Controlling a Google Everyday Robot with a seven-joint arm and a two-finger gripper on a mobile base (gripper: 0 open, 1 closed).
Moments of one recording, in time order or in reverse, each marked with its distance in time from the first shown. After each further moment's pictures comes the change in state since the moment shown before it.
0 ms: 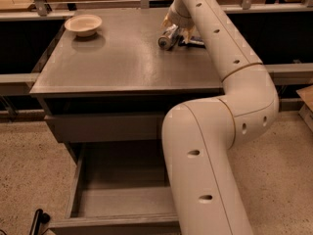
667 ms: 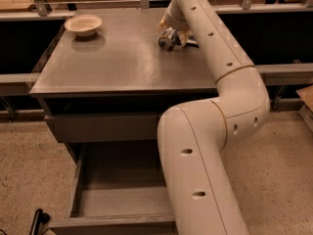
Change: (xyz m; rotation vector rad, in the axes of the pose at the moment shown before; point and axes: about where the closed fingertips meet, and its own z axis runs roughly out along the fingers) arm -0.010 -0.007 0.015 -0.001 -0.025 -0.018
